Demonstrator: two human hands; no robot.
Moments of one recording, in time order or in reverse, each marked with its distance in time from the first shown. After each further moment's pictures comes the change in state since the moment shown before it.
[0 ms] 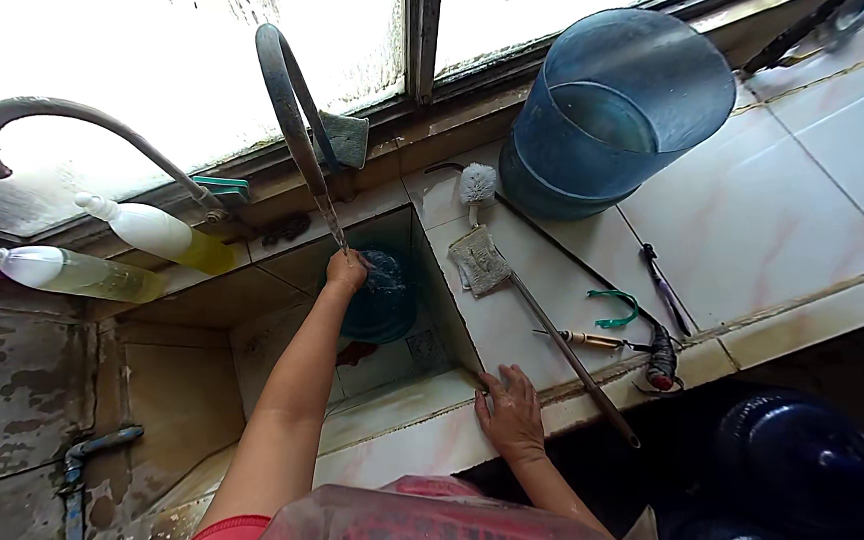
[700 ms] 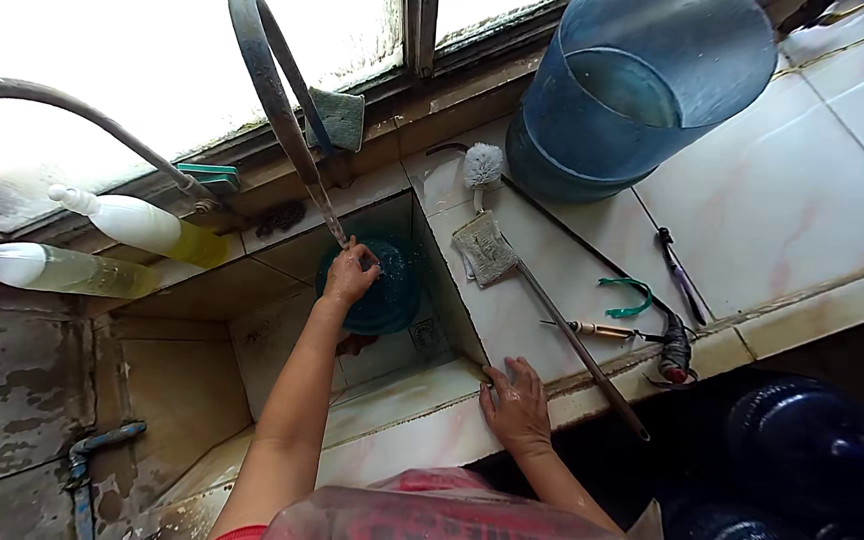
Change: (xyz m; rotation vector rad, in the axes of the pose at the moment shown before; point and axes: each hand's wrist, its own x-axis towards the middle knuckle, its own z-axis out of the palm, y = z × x) left_hand -0.023 -0.016 0.013 -0.094 0.078 0.290; right_hand 0.001 0.001 0.001 -0.010 -0.024 0.012
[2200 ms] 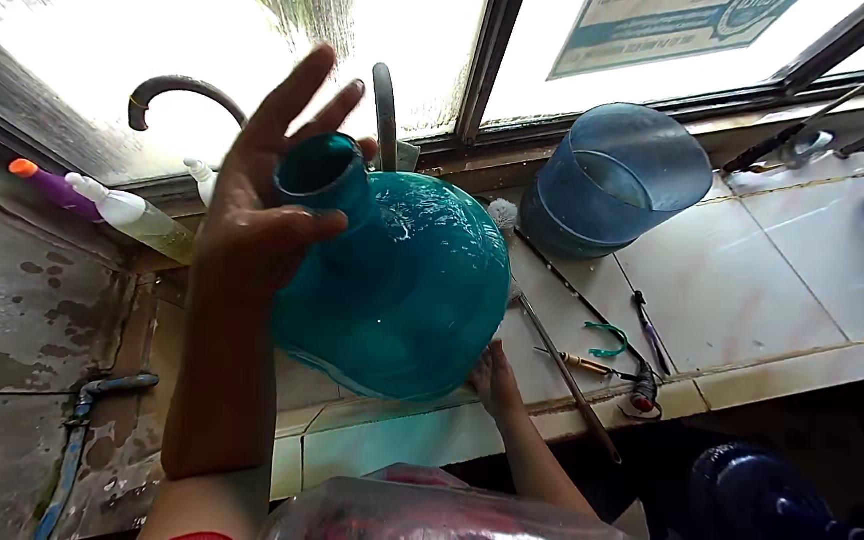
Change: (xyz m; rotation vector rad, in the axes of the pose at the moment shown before) left_hand -0.201 0.120 -0.234 -1.001 0.140 0.841; right_hand 0.064 -0.062 -0.042 1.568 -0.246 0.430
